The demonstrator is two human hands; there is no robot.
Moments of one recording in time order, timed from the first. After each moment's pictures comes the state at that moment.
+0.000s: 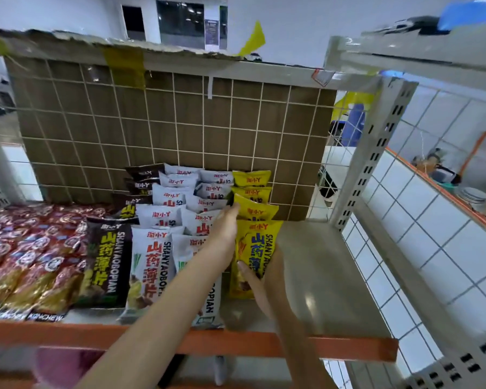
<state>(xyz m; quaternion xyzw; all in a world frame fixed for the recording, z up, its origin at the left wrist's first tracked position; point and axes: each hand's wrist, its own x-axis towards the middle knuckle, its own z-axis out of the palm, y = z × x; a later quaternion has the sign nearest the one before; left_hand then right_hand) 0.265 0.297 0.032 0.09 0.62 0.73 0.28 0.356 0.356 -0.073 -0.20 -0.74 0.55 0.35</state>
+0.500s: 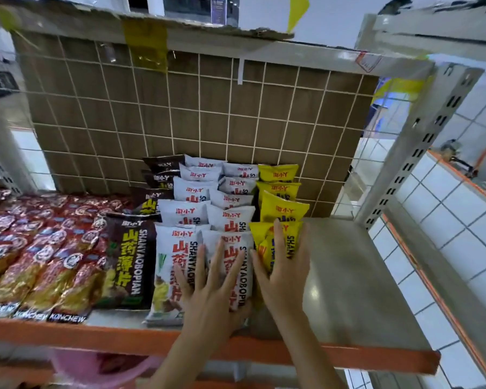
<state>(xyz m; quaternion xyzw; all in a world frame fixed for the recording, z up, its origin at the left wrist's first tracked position) 0.281 0.187 -0.081 0.37 0.91 0.11 -0.16 0.327 0.328 -0.067 -0.23 -0.87 0.20 0.39</state>
